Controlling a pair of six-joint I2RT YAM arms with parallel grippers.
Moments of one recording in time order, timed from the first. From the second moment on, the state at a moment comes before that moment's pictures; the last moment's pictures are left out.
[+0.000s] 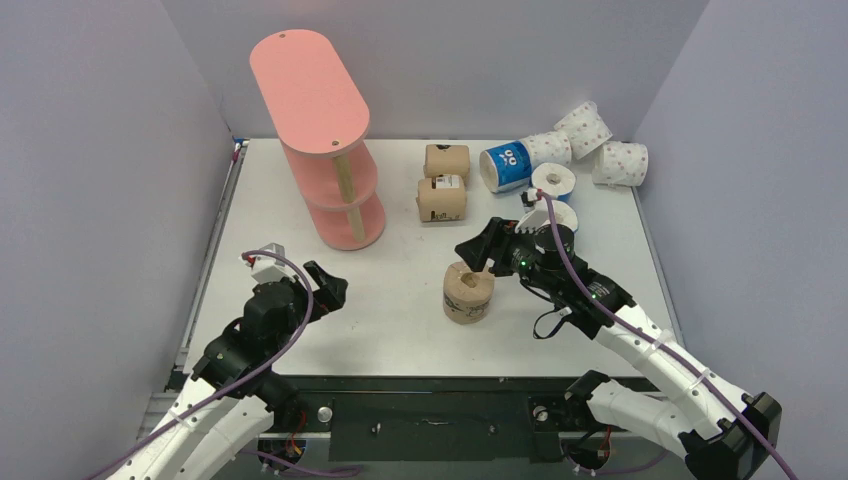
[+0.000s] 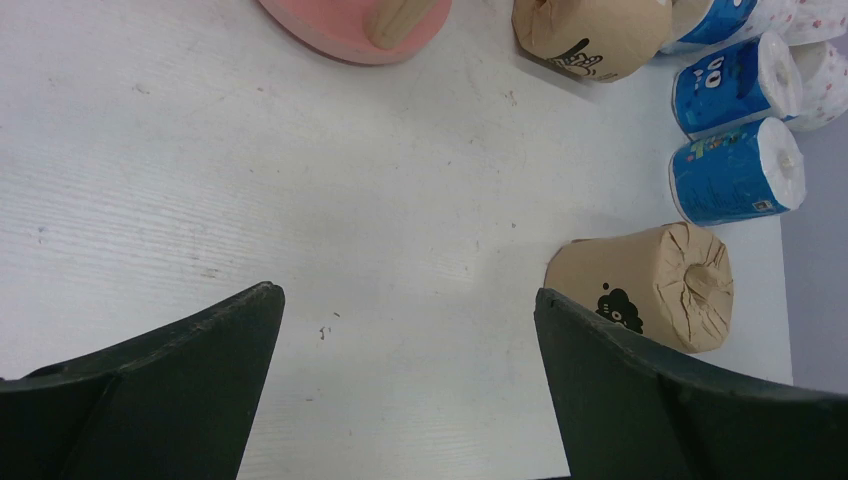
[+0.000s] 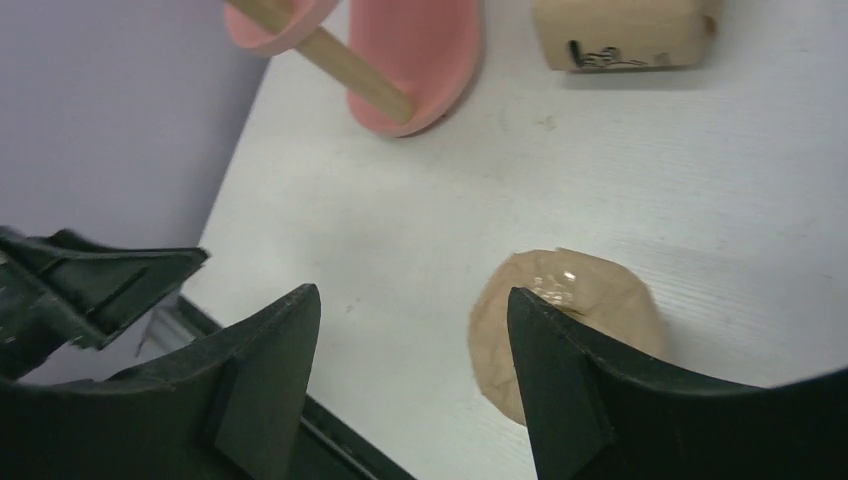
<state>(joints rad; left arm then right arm) -0.60 0.45 0.56 -0.60 -0.35 -0.81 0.65 0.95 0.82 -0.18 -0.10 0.66</state>
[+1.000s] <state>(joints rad) 0.04 0.86 0.69 -0.29 -0.02 -1.01 0.57 1.01 0.72 -0.40 0.15 0.58</state>
